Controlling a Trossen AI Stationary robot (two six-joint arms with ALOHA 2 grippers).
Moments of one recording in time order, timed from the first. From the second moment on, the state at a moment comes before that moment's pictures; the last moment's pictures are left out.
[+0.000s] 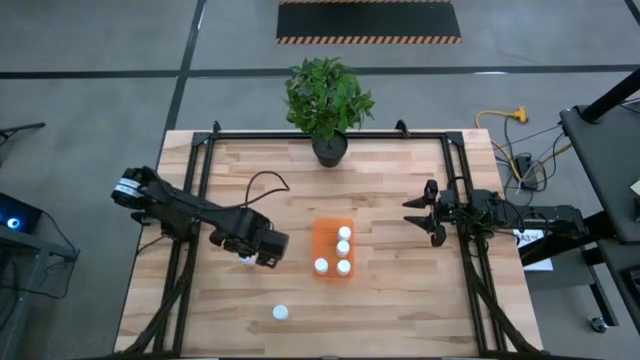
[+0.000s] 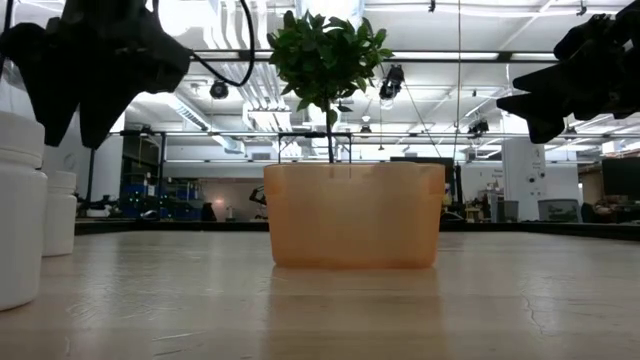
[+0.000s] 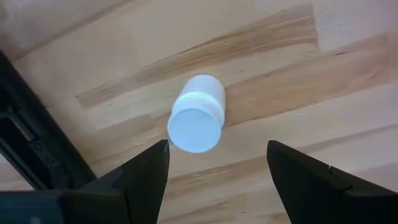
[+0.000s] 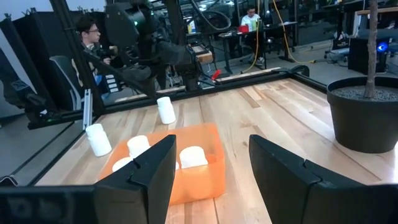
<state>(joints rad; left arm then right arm) -0.29 1.55 1.19 -1.25 0.10 -1.49 -0.03 0.04 0.01 0.00 0.00 0.23</state>
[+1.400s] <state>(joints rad) -0.29 1.55 1.04 -1.13 0.14 -1.45 -0.03 0.04 0.01 0.00 0.00 0.23</state>
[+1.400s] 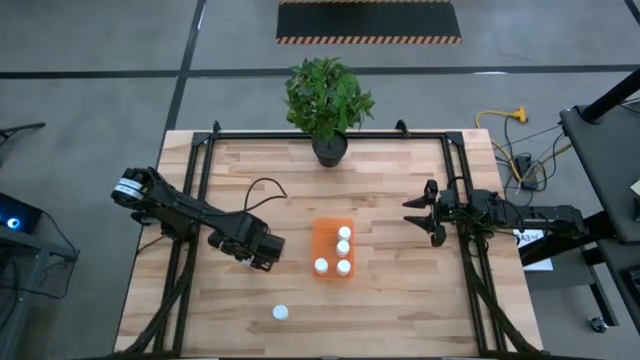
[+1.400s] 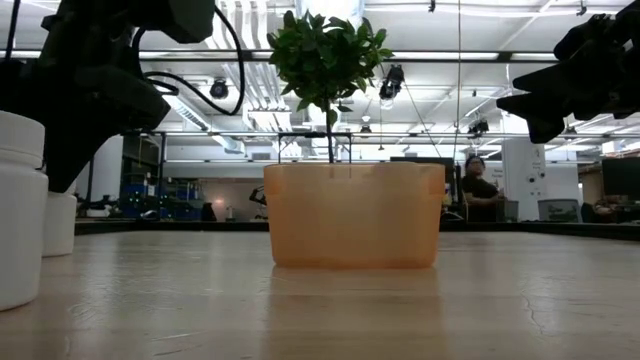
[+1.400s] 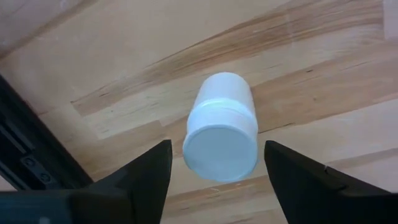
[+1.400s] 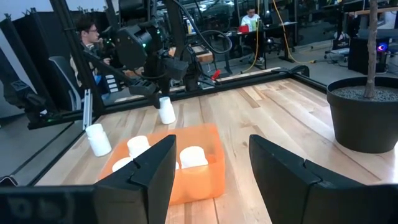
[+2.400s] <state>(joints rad) -0.28 1.53 1.20 -1.13 0.09 -1.32 -0.03 0.04 0.01 0.01 0.00 0.23</state>
